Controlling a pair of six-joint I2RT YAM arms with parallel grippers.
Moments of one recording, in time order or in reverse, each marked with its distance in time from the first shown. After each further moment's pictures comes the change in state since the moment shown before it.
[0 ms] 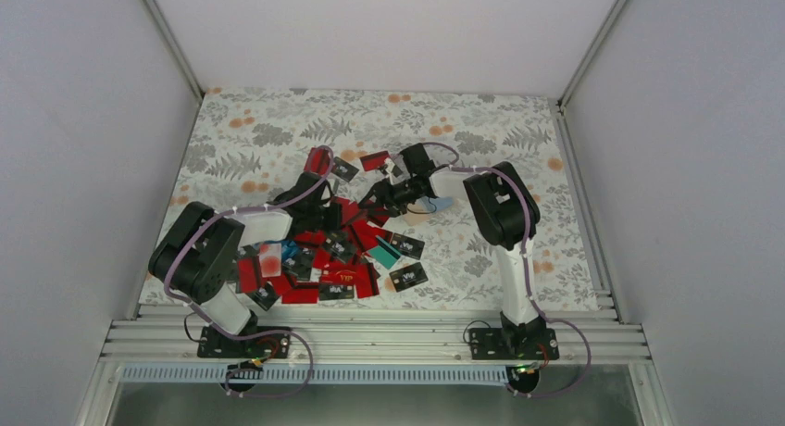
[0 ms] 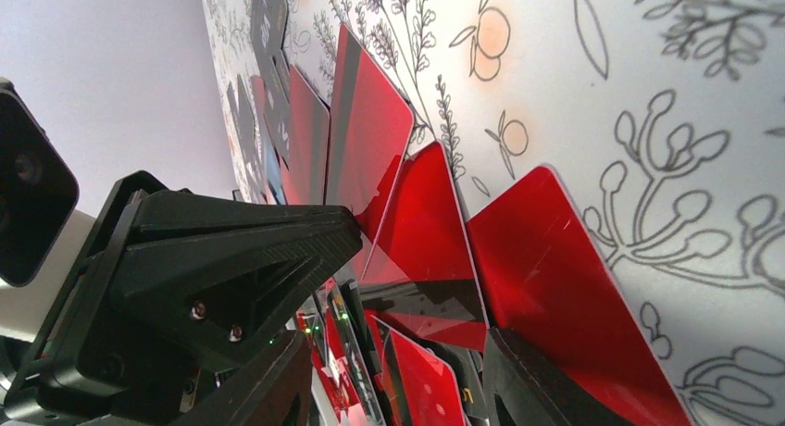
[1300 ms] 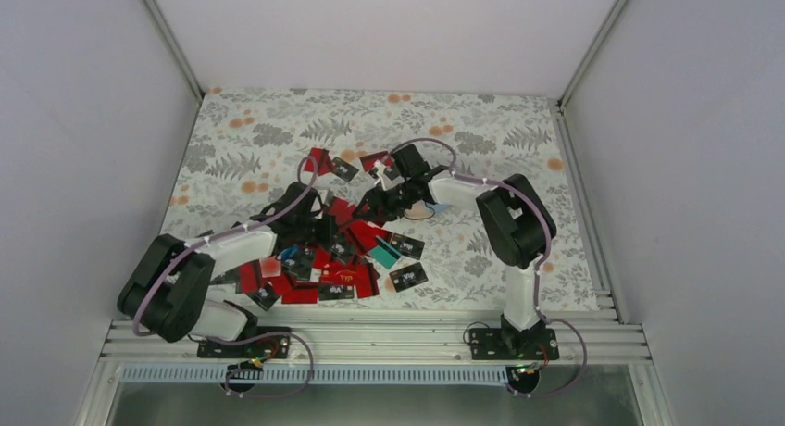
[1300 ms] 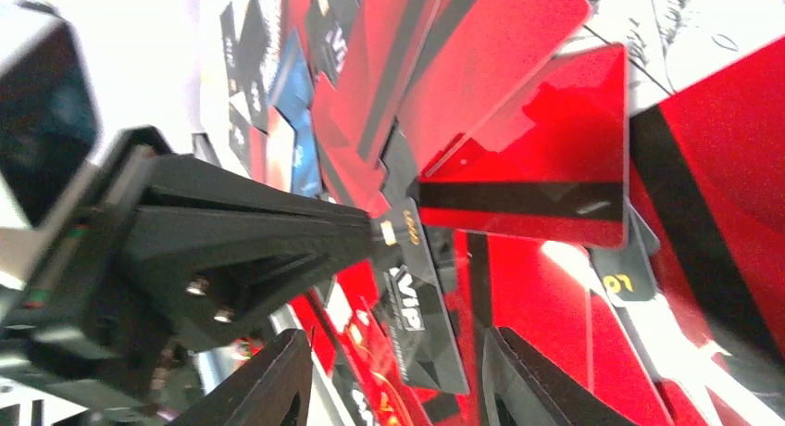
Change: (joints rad) left arm -0.013 -0.220 -0.116 -0.103 0.076 -0.052; right arm 0.094 -0.184 -0.066 -0.113 0.099 -0.119
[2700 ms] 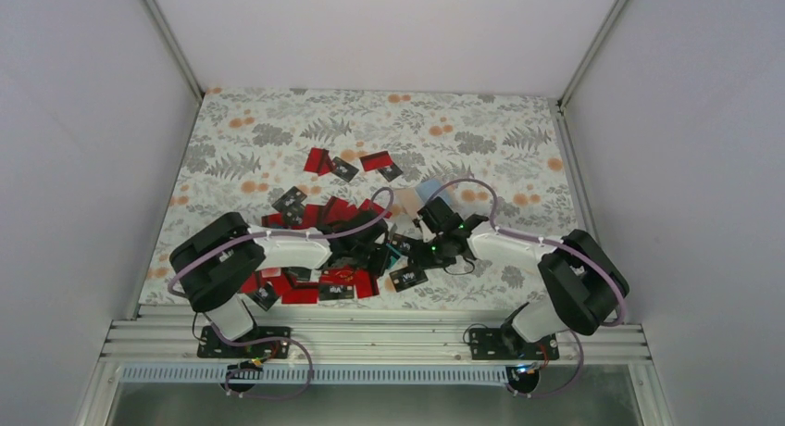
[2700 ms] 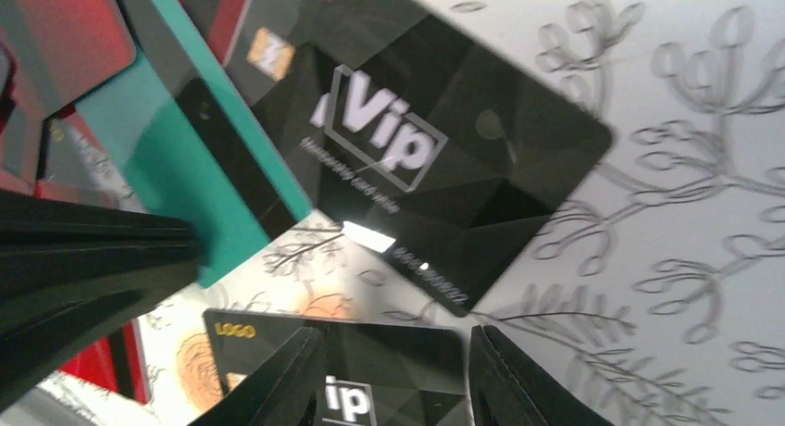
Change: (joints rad) left arm -0.463 0.235 0.189 -0.017 -0.065 -0.124; right arm 0.098 -0.532 -0.565 -0.178 0.661 0.022
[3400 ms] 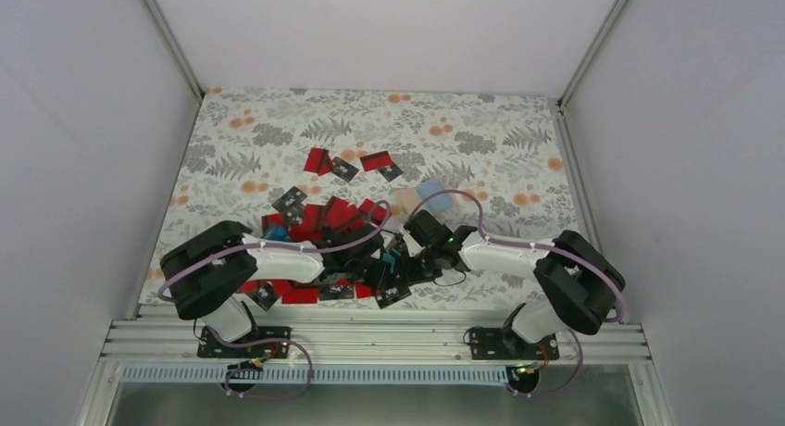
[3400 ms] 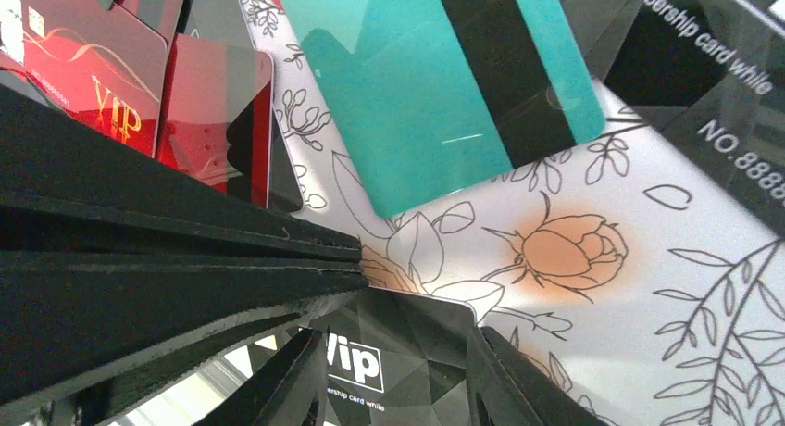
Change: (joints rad) left arm -0.069 -0.040 -0.114 0.117 0.055 -0.060; right arm 0.143 0.010 -0.032 0.088 -0.146 0.045
